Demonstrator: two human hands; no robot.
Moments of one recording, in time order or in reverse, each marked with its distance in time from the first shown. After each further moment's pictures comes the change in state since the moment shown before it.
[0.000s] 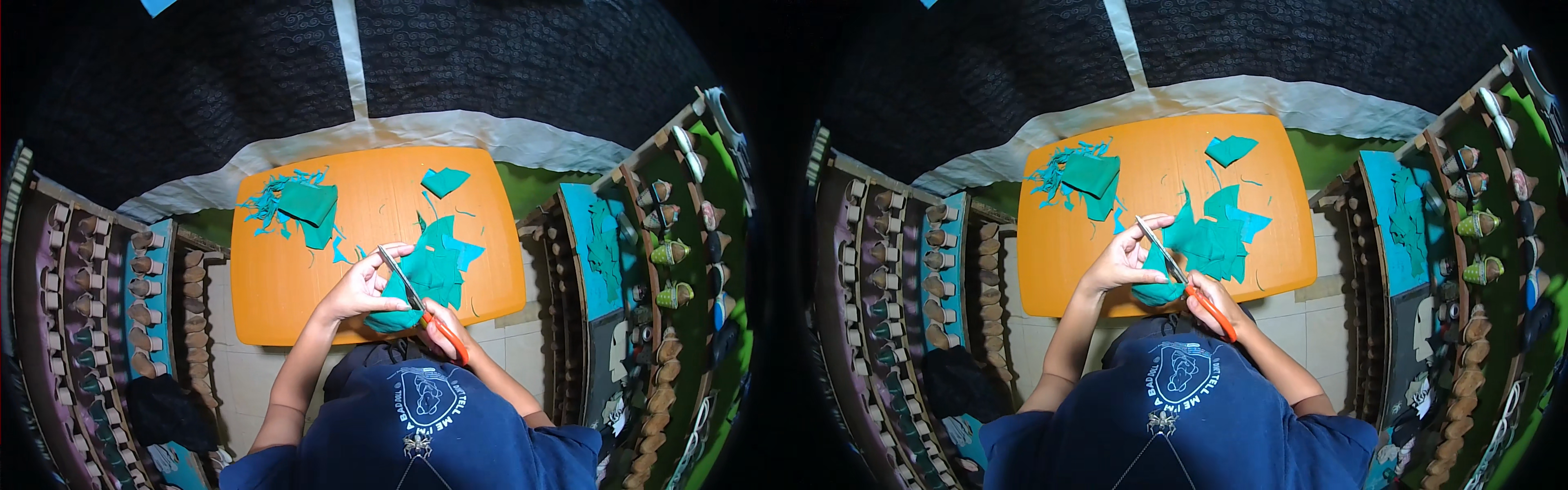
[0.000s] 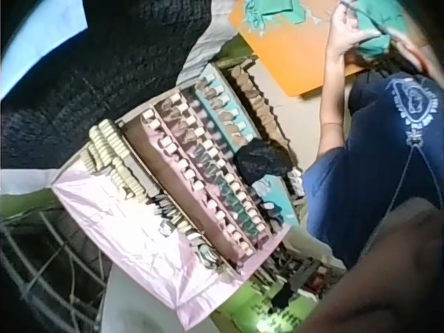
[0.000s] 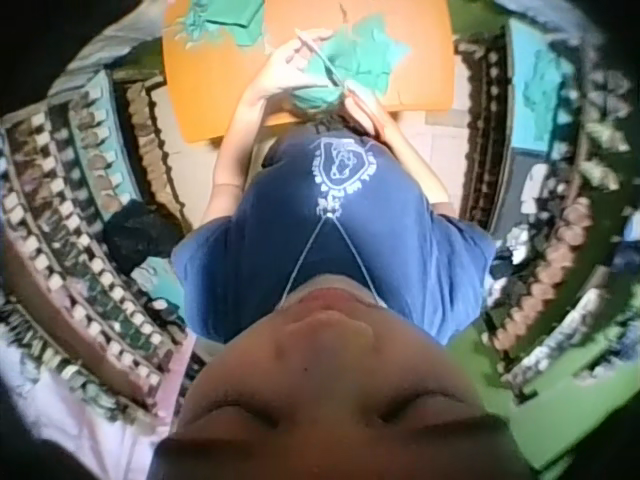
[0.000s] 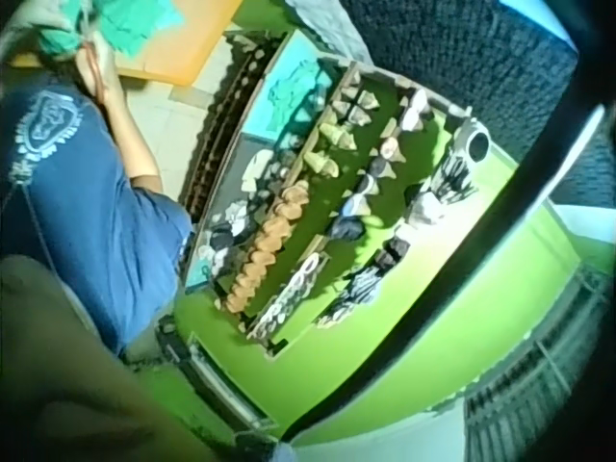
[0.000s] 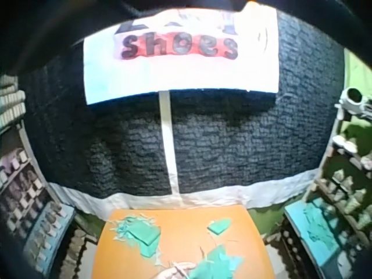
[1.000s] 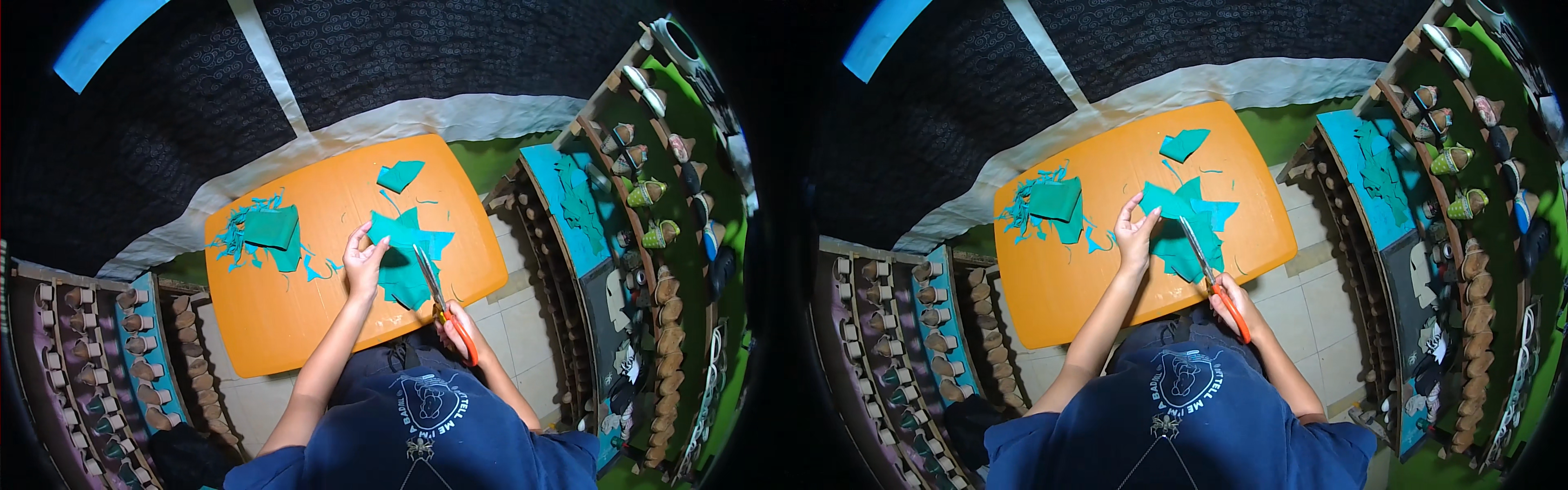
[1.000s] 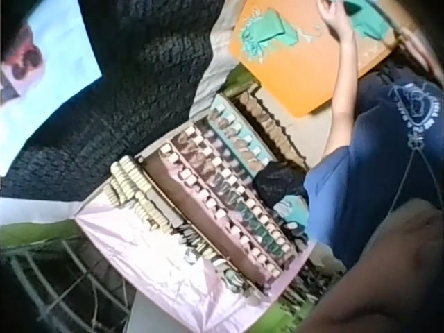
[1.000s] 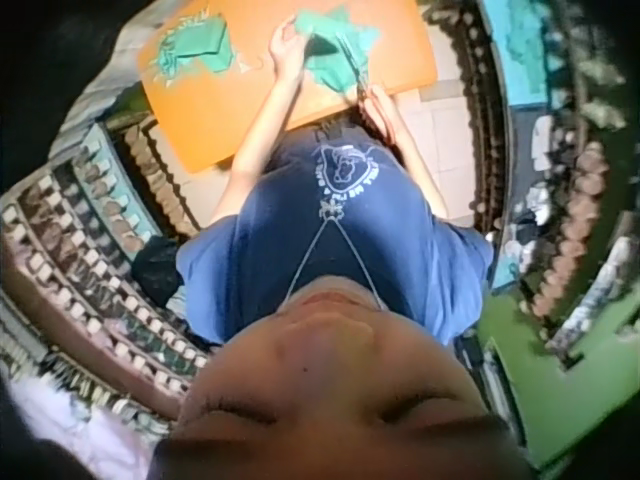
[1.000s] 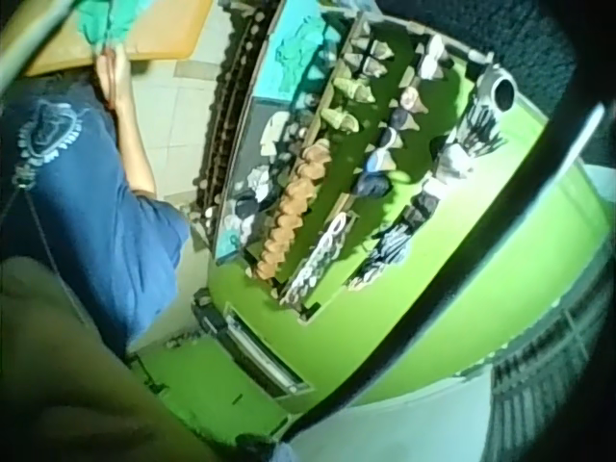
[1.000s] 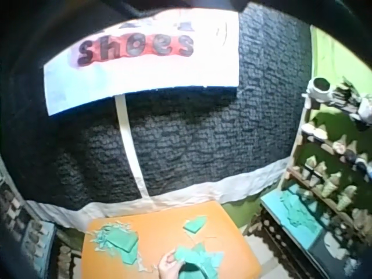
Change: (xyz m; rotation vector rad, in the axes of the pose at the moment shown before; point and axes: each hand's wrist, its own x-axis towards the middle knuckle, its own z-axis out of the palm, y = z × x) left_hand 0.088 -0.114 -0.005 -0.120 0.597 0.222; right_hand -0.060 0.039 -0.016 0.056 0.393 0.095
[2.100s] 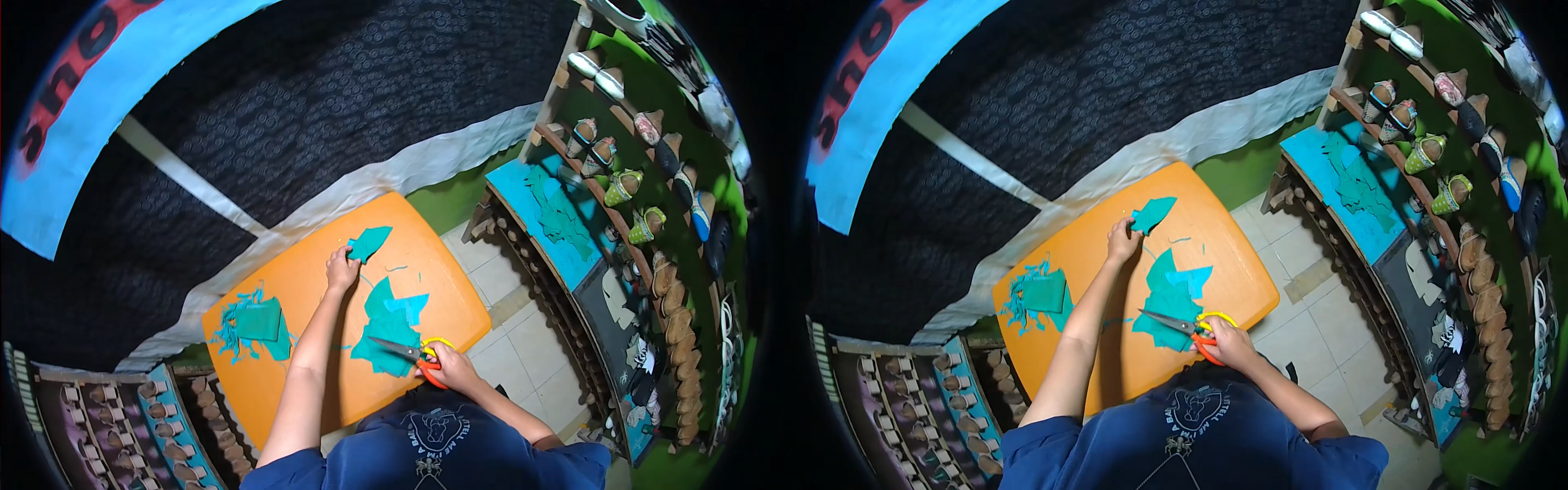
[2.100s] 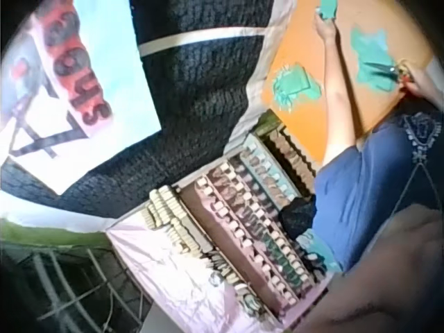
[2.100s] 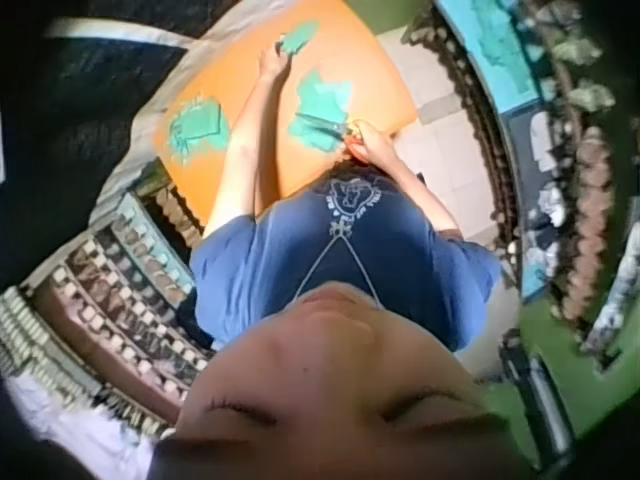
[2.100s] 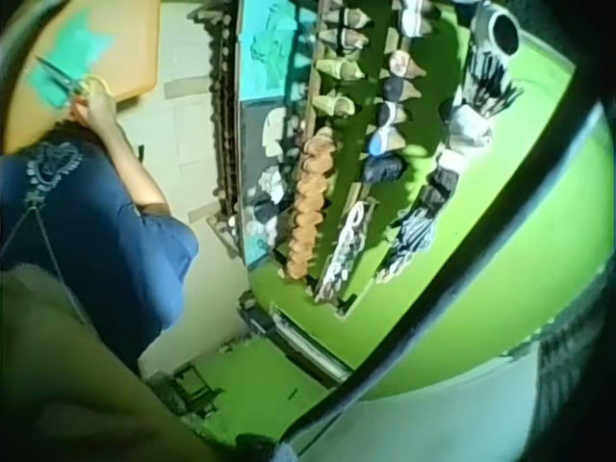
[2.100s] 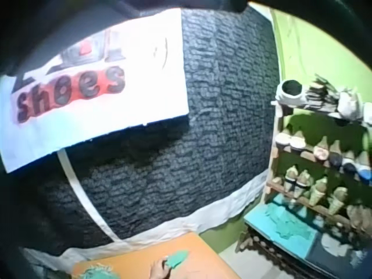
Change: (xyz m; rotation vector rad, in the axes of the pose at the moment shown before) left_hand 0.198 -0.075 0.004 1.402 -0.237 0.103; right_hand 0.042 0.009 -0.042 -0.714 0.261 -0.185
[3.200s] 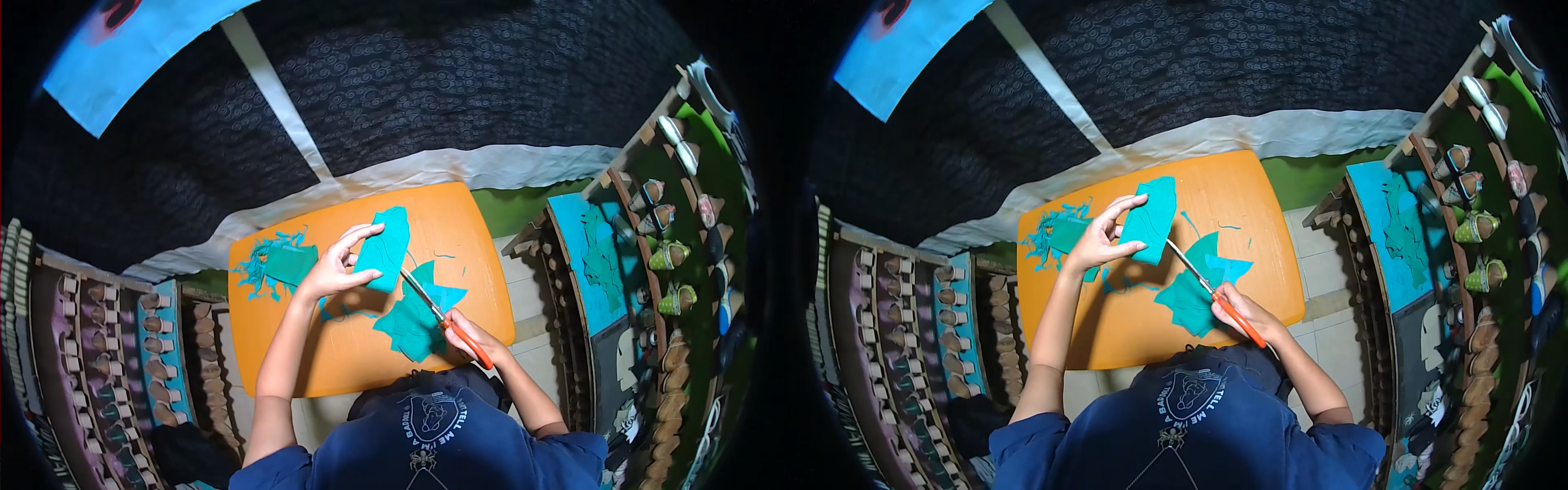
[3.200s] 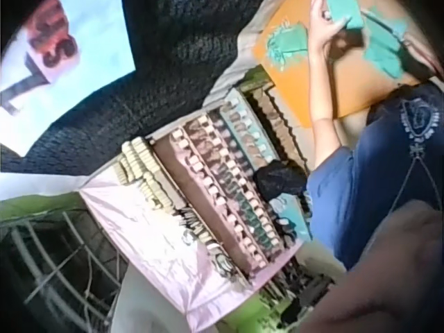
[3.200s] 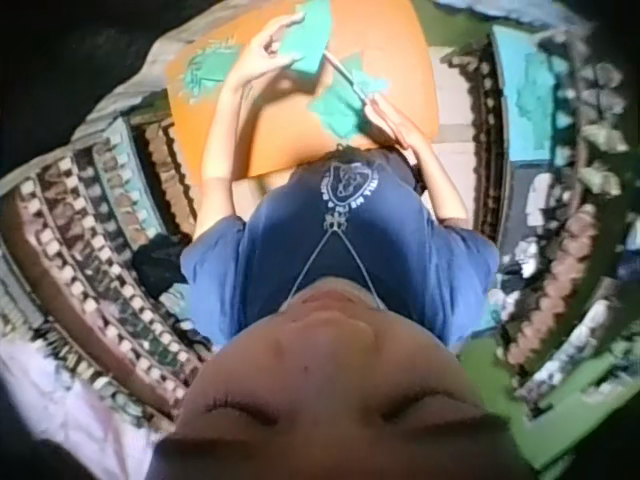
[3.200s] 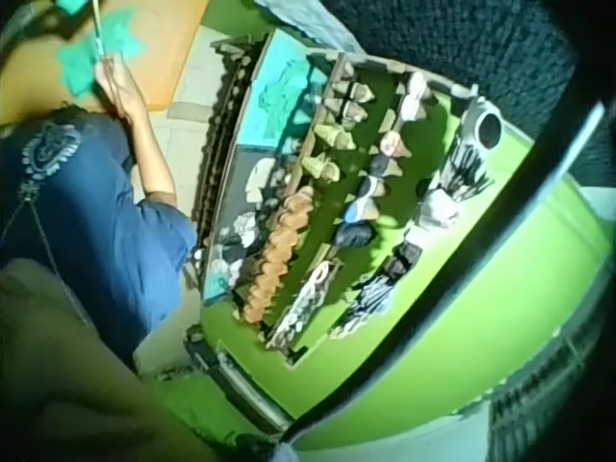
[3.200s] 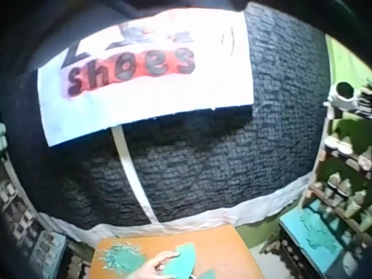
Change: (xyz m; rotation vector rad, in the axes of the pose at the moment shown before) left_hand -0.123 0.077 -0.208 -0.657 -0.269 0.272; right_hand 0.078 -0.047 -0.054 0.526 -0.665 0.087
